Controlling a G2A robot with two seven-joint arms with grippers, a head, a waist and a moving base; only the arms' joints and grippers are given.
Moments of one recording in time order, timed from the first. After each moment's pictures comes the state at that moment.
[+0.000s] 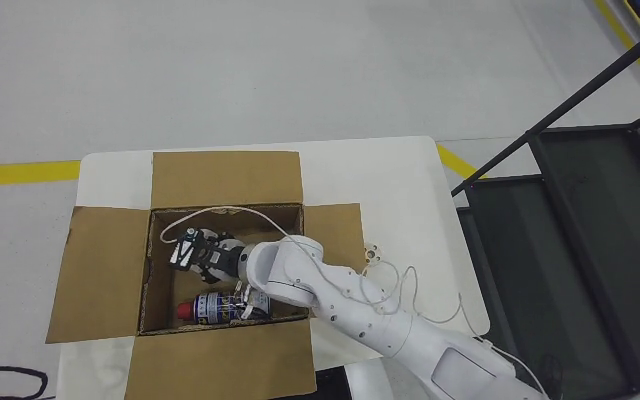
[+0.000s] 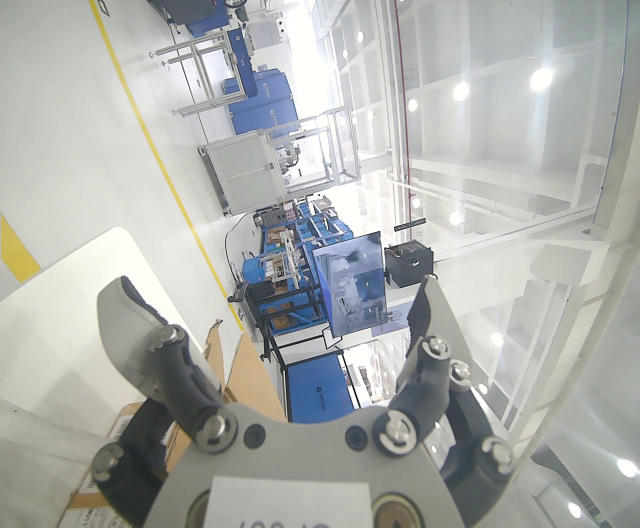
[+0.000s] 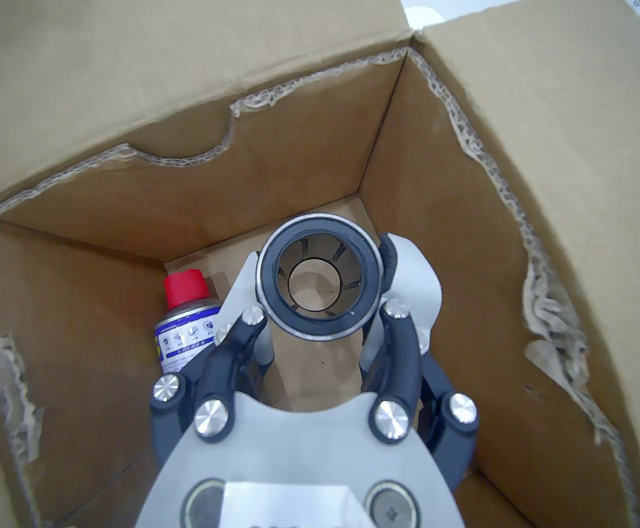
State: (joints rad) left arm 2.29 -1.32 -2.22 -2.28 -0.37 -0.30 0.05; right arm -1.01 -1.54 0.66 -1.56 -1.26 -0.28 0.67
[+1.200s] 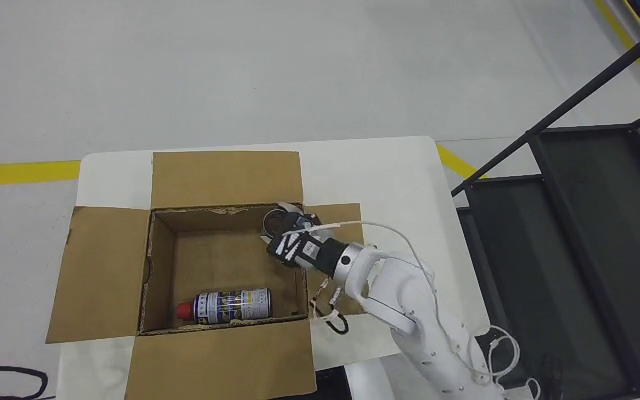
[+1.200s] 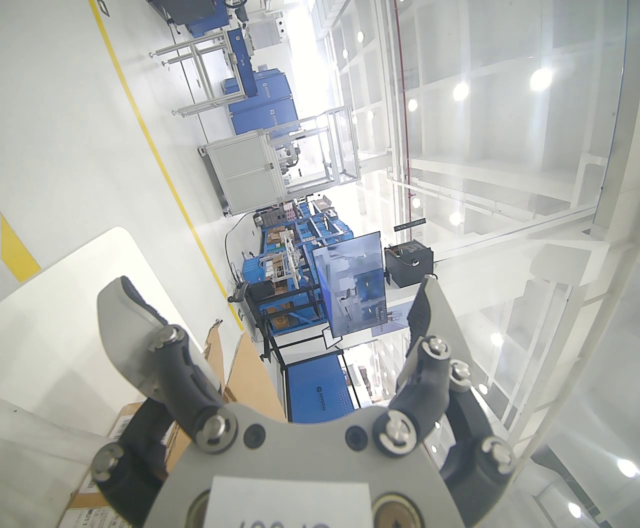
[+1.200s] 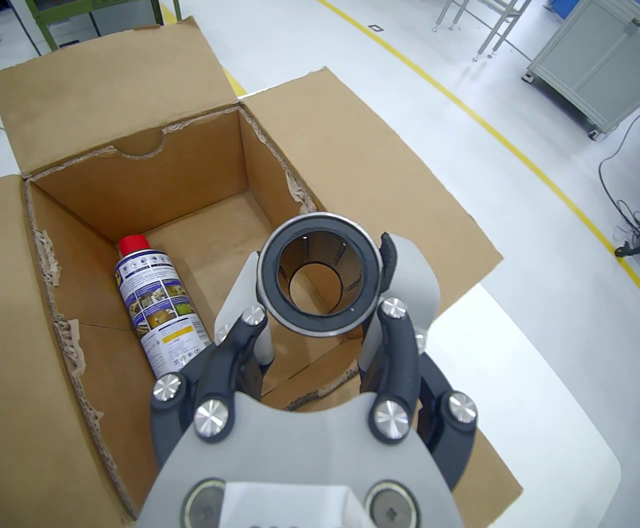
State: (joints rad) left arm 2.29 -1.32 -2.22 -2.28 -0.37 -0.30 0.05; right arm -1.50 -1.38 1.12 -2.13 -1.45 -0.44 0.59
